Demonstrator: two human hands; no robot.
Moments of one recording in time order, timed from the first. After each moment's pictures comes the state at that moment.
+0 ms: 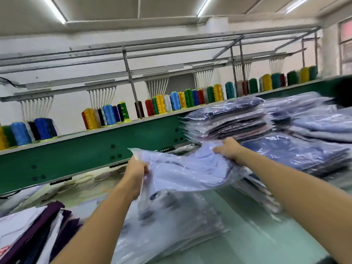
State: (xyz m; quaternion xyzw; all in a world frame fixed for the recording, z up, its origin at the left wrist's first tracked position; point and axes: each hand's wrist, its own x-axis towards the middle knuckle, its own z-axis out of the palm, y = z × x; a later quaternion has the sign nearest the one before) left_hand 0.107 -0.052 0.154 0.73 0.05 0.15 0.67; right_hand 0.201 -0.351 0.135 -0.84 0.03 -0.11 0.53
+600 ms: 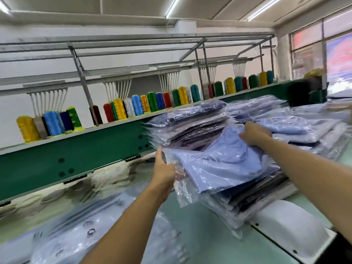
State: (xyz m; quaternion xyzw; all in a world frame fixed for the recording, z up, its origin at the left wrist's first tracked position) left_hand 0.166 -0.245 0.131 0.69 -0.08 0.02 0.72; right_hand 0.223 -0.569 0.158 -0.93 0.22 -0.24 0.17
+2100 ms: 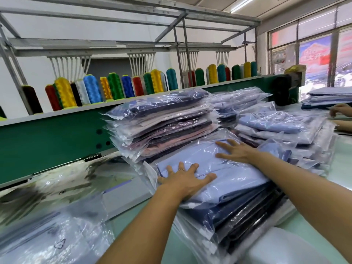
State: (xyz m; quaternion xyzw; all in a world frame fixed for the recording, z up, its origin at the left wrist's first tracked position) left_hand 0.280 -0.380 0.078 0.96 -0.27 -0.07 -0.02; right_hand 0.337 -0.663 0.055 -1.00 0.05 -0.03 0.07
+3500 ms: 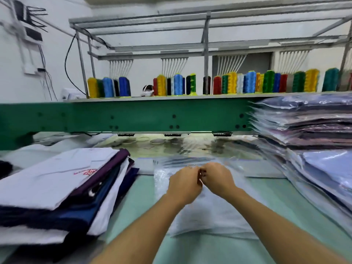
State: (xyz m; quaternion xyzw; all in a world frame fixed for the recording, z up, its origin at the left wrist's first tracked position) left_hand 0.098 0.004 0.044 0.97 0.00 0.21 0.12; right_hand 0.171 -0.118 0.043 -0.92 -0.28 -0.20 0.17
